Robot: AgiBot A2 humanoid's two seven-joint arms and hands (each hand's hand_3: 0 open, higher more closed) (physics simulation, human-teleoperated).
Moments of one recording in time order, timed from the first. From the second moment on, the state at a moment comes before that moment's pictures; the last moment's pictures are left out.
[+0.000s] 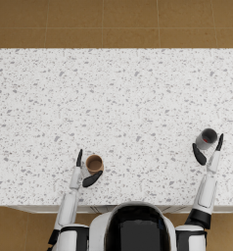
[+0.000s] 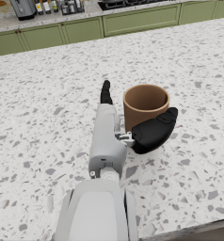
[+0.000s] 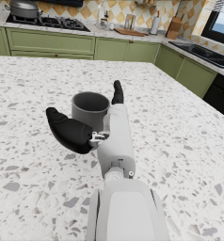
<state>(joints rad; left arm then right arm) -0.24 1.19 0.09 -1.76 1.33 0.00 0.00 0.11 -1.26 -0.33 1.38 1.49 0.00 0.00</state>
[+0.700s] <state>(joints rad) -0.19 1.26 0.11 -1.66 1.33 -0.02 0.00 0.29 -1.26 -0.32 1.03 1.49 0.00 0.00</state>
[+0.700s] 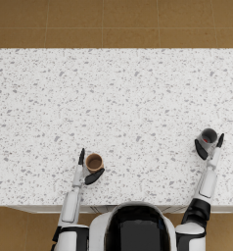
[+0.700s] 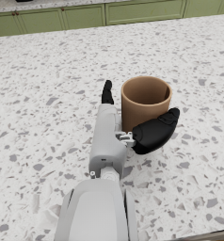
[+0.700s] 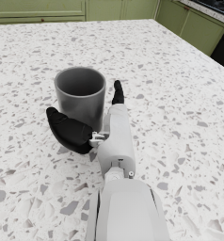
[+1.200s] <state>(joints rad) -0.16 1.29 0.10 -1.62 1.33 -0.03 0.00 0.40 -1.26 -0.31 0.90 1.49 0.11 0.00</state>
